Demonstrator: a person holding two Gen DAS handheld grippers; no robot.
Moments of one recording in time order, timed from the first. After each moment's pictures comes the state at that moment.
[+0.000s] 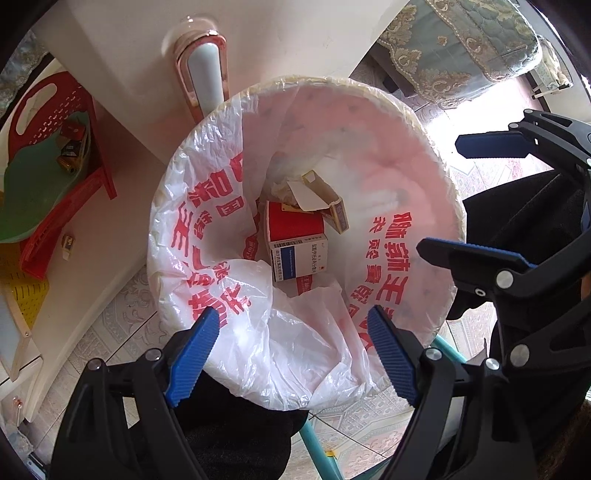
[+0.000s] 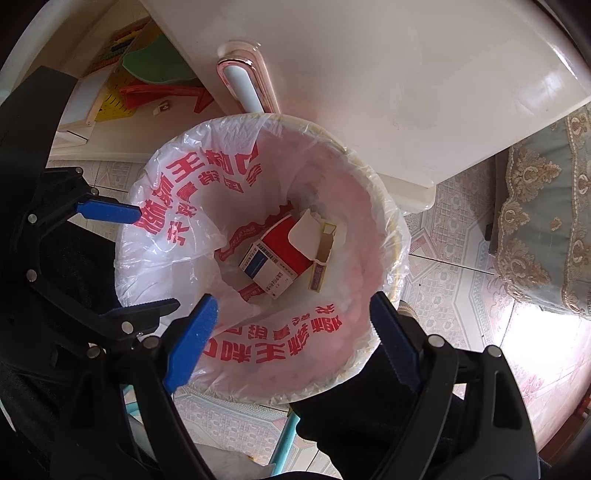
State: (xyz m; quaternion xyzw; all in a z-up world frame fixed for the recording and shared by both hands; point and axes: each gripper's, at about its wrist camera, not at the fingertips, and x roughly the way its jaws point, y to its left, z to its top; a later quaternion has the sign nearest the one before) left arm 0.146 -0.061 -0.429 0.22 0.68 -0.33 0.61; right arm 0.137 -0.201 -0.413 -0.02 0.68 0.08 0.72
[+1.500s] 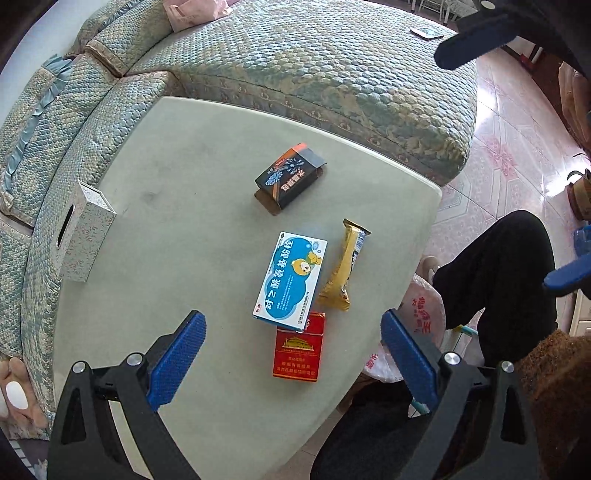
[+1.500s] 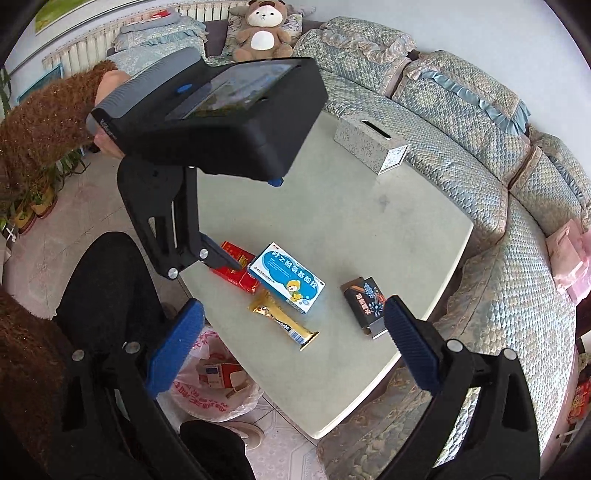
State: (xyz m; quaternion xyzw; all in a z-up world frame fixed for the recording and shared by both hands) left arm 0.302 -0.137 -0.049 0.41 0.49 -0.39 0.66; right arm 0.222 -0.235 -0.007 -0.23 0.42 0.31 0.82
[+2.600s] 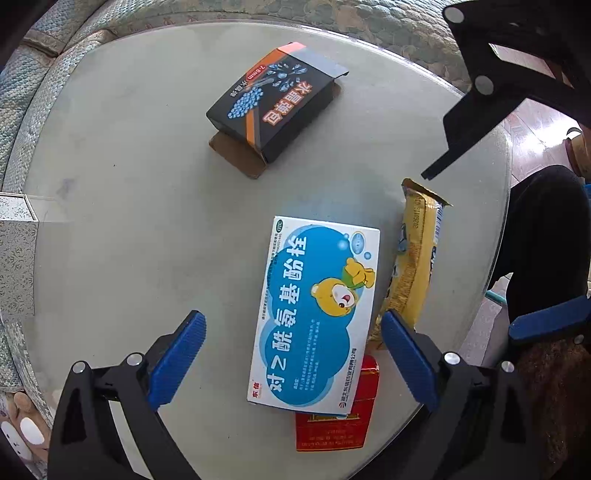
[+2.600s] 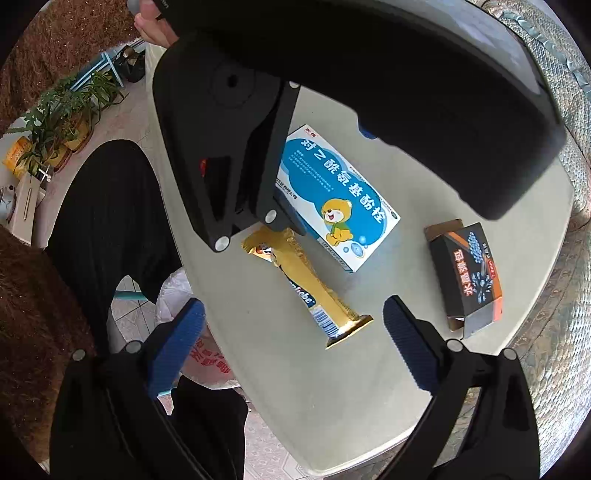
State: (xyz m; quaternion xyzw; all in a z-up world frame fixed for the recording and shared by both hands) left arm 0.361 -0.175 -0.196 0.46 0.56 -0.40 0.56; right arm 0.283 -0.211 -0.174 -0.26 0.54 0.39 0.70
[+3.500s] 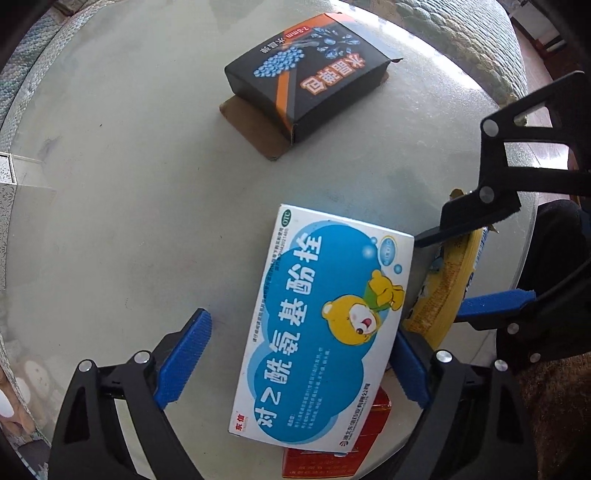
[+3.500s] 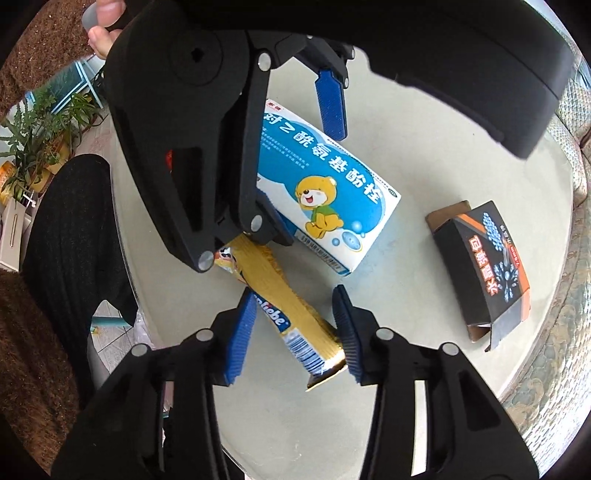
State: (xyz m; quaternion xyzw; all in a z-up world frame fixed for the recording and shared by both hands) left arm 0.392 -0.153 -0.220 0.40 0.61 -0.37 0.57; right arm 0.292 -0.221 -0.210 -0.21 0.52 0.35 0.75
